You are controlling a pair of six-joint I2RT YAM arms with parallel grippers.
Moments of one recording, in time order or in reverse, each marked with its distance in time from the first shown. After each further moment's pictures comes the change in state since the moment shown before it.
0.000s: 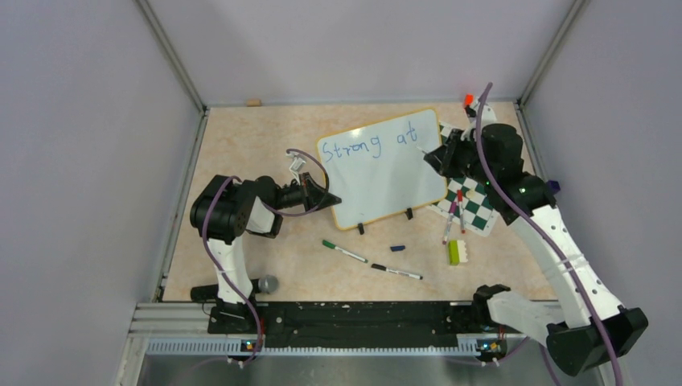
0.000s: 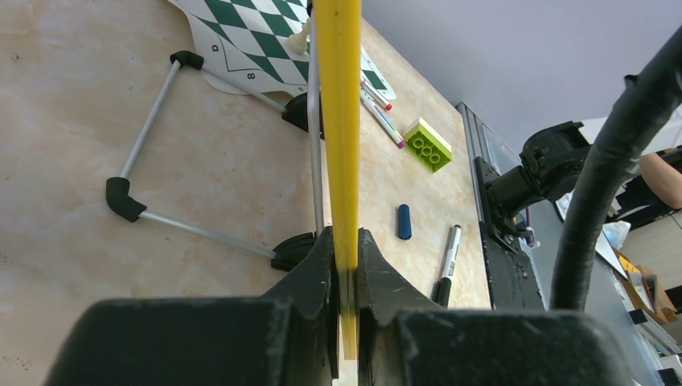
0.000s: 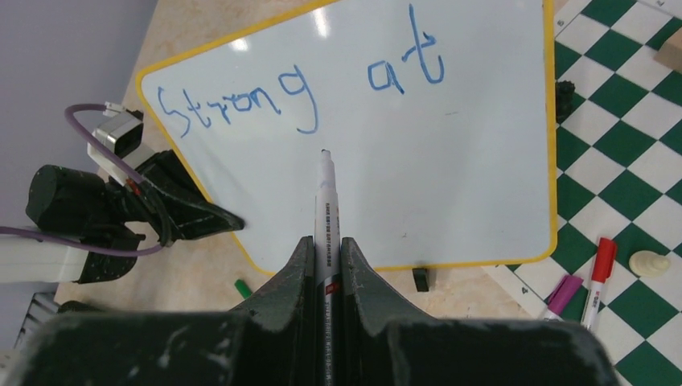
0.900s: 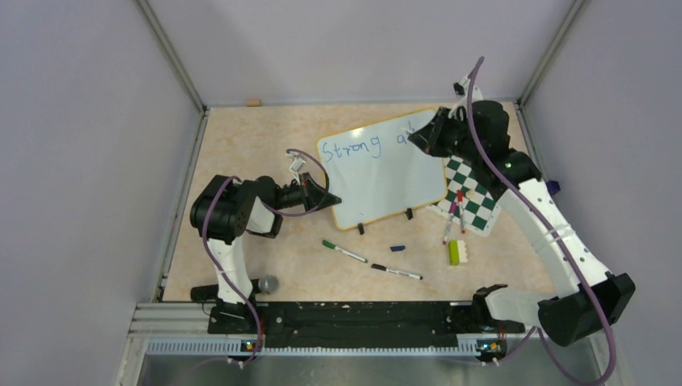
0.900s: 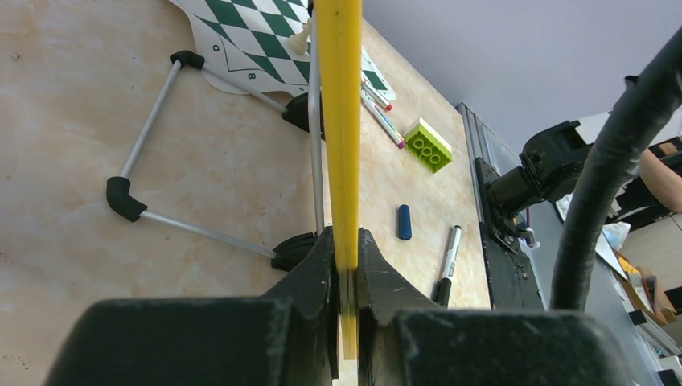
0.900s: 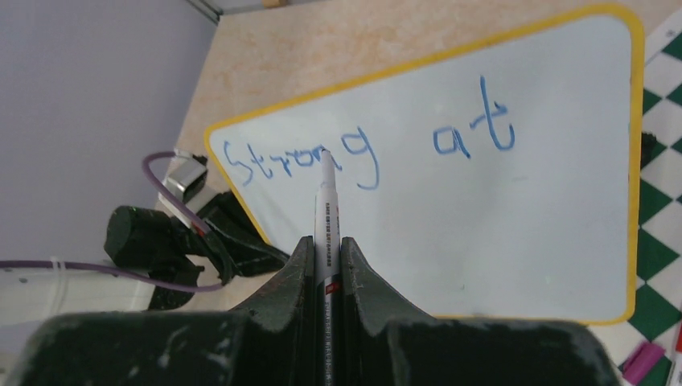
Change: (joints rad) left arm 0.000 0.000 0.000 0.000 -0.002 -0.003; right arm 0.042 0.129 0.071 0.076 -0.049 0.100
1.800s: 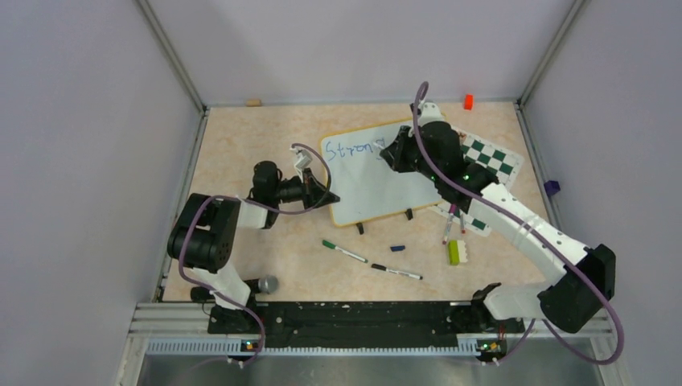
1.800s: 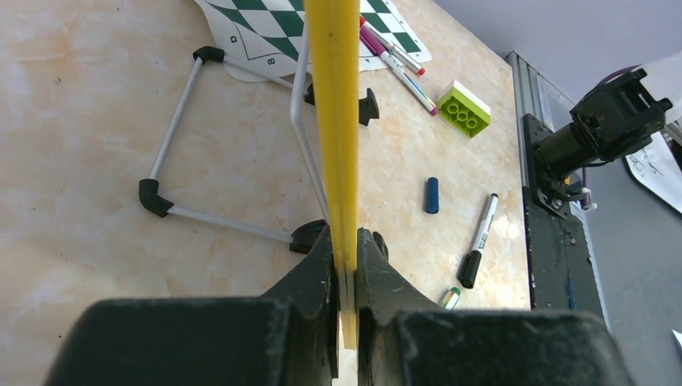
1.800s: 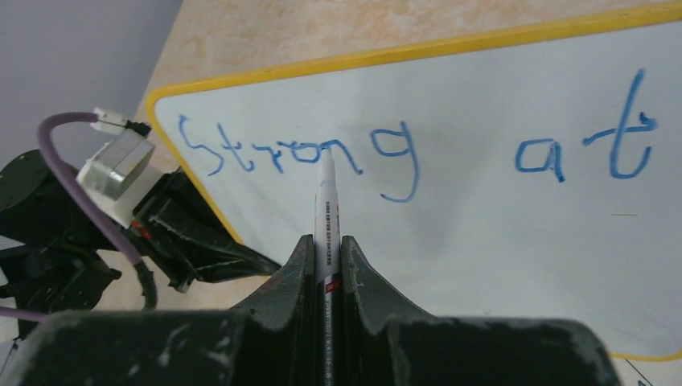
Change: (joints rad) left arm -0.011 -0.283 0.044 -0.647 -0.017 0.445; right arm 0.219 0.121 -0.053 0.183 0.235 -0.033
